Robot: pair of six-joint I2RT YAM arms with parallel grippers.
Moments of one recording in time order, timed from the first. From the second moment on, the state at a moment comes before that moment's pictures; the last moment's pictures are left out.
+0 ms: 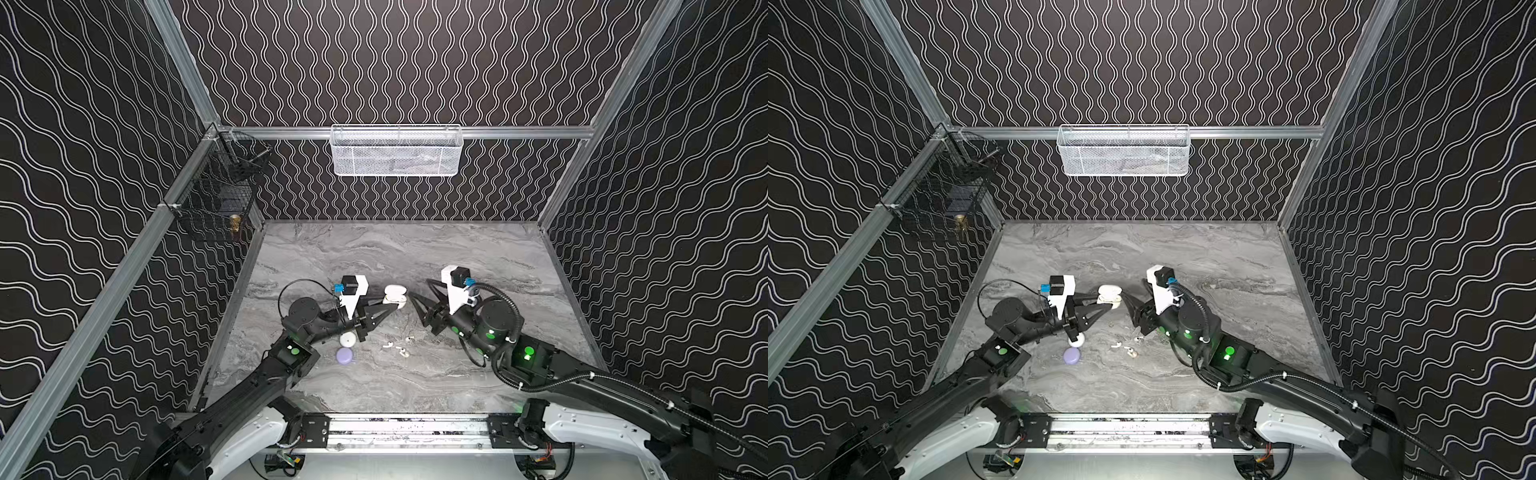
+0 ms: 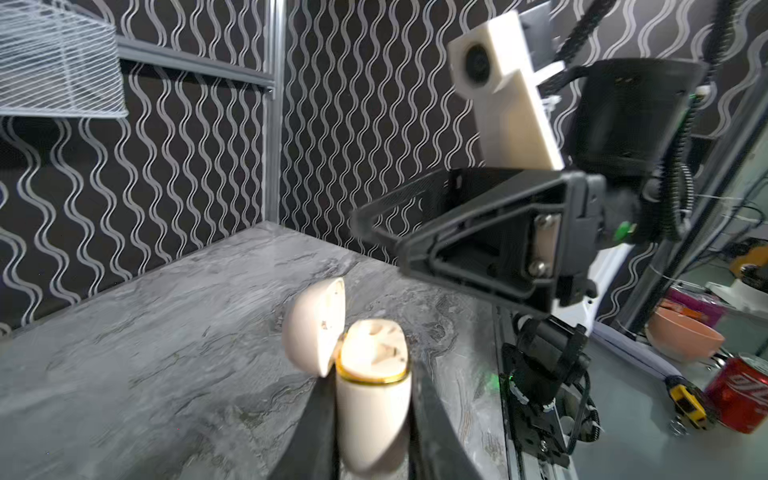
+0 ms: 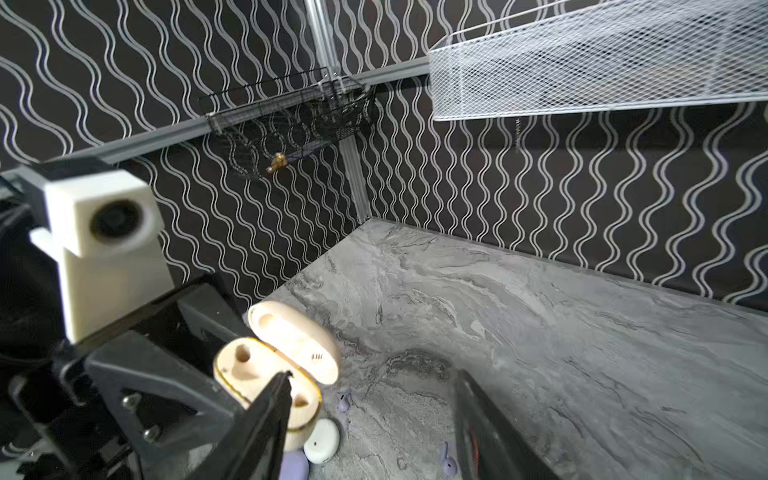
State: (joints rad) left arm -0.57 0.89 0.50 0.48 0.60 -0.25; right arm 1.03 0.95 0.77 0.14 0.29 0.25
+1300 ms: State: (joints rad) left arm -0.59 0.91 0.21 0.68 0.22 -0.04; right arm 0.85 1.72 0.93 -0.22 -0.07 0.52
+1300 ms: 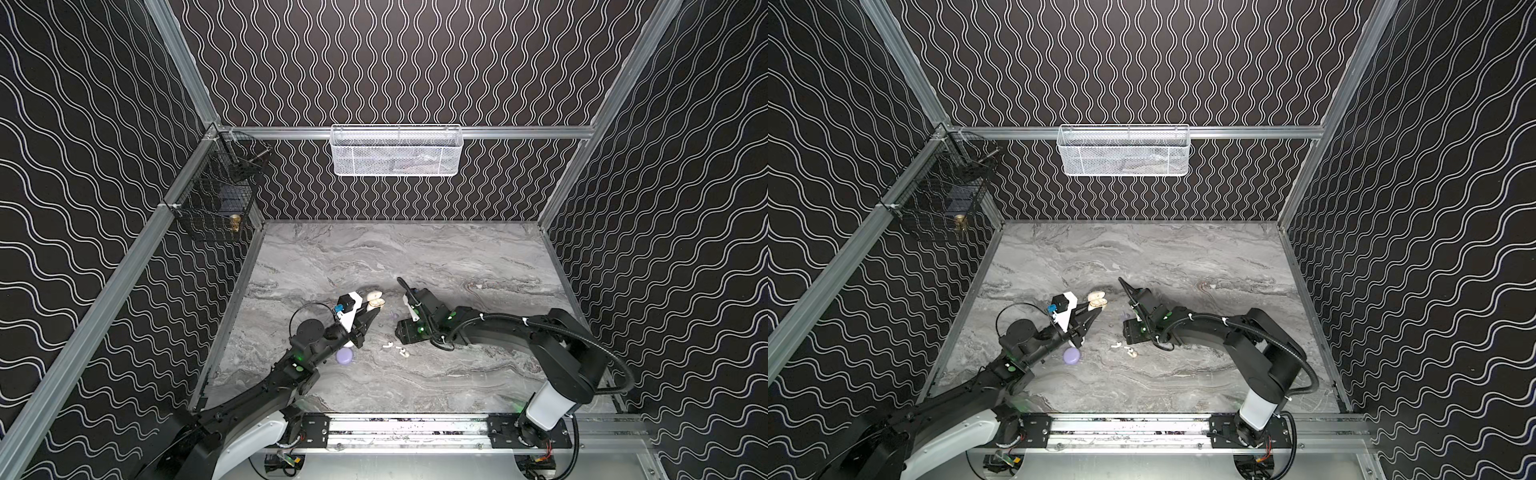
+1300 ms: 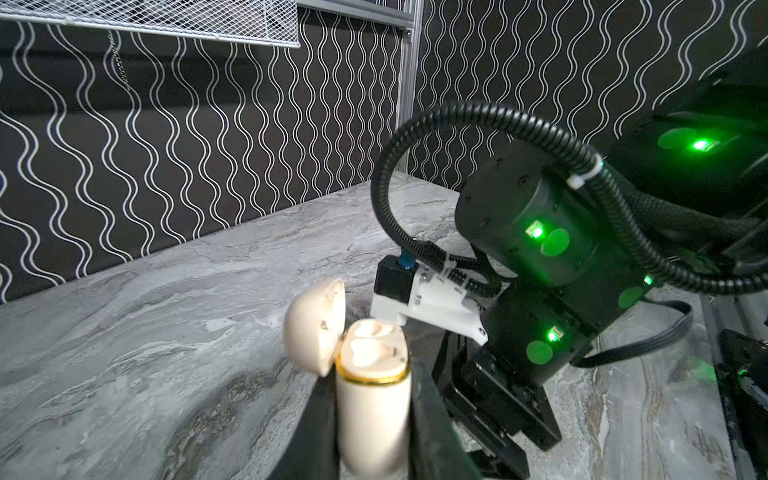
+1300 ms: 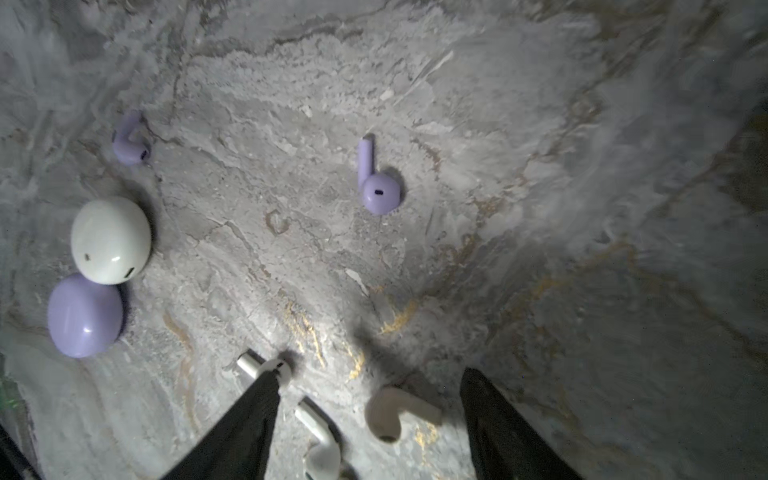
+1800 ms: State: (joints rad) left arm -0.59 0.89 0.21 0.64 0.19 -0.04; right arm 0.90 1.71 0.89 -0.21 -0.02 0.51
